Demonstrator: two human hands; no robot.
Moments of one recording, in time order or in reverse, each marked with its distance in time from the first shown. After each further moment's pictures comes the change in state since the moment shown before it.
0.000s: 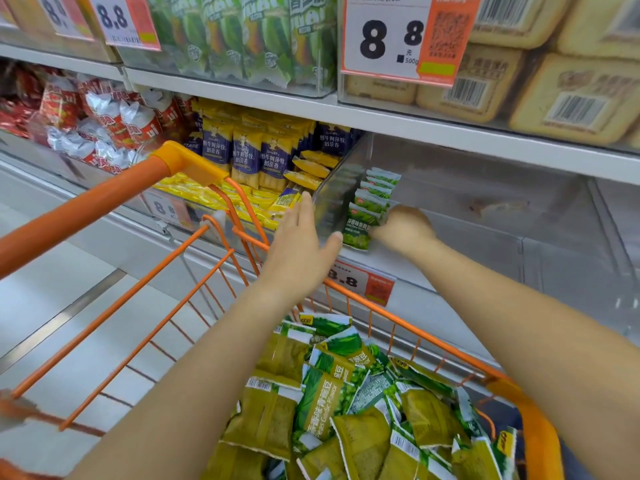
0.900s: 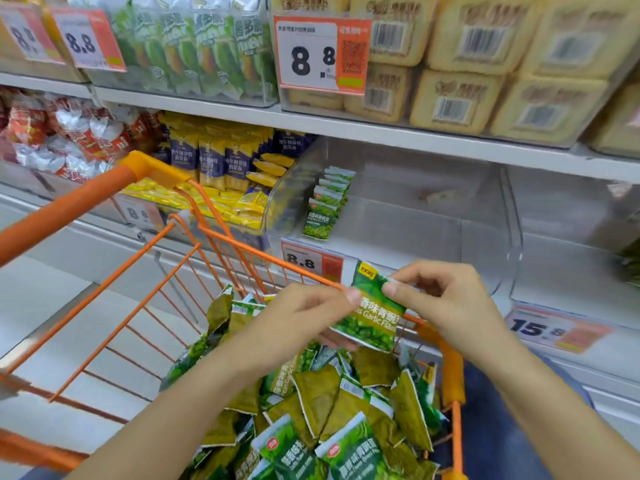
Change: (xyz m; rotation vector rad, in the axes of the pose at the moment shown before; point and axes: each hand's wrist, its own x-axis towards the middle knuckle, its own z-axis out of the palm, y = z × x) left_hand -0.115 0.061 -0.009 -0.729 -0.523 0.042; right_hand -0.226 0.050 -0.065 0.826 0.114 -0.268
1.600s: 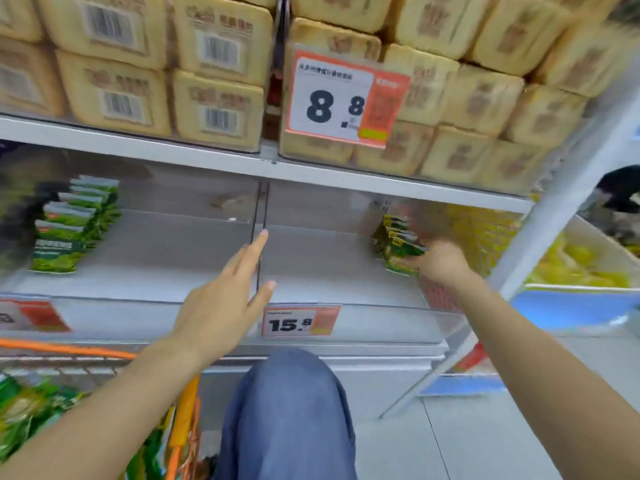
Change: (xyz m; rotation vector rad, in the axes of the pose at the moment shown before) left_hand 0.149 0.011 0.166 0.864 0.096 0.230; right_hand -0.033 0.128 -0.321 -1.002 0.366 0.720
